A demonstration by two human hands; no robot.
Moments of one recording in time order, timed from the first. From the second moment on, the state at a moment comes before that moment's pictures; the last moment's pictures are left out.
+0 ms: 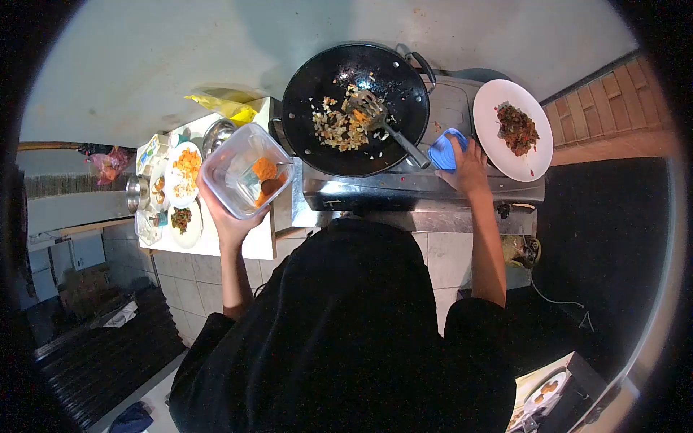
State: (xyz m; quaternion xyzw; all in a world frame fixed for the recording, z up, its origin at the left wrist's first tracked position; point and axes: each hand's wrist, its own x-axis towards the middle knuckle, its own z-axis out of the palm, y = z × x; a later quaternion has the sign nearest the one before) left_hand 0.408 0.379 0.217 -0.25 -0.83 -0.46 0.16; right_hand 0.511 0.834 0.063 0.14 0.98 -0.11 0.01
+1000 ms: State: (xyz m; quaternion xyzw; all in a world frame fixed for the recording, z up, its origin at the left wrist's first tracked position) left_hand 0.417 0.371 0.223 -0.27 -0.73 -0.62 -0.05; right_hand 0.463 0.639 0.254 -0.17 0.44 -0.85 -0.24
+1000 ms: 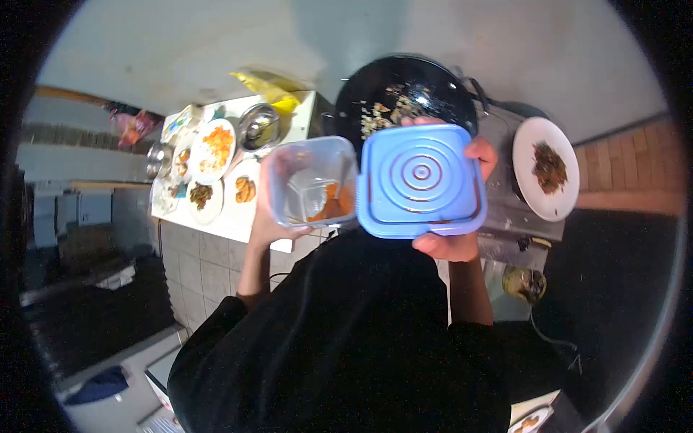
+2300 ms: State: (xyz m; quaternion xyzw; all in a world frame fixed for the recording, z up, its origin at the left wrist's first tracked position) left_hand 0.426 0.212 0.151 0.01 -0.45 -0.89 -0.08; right_hand 0.370 0.390 0.240 -0.35 0.81 -0.45 0.12
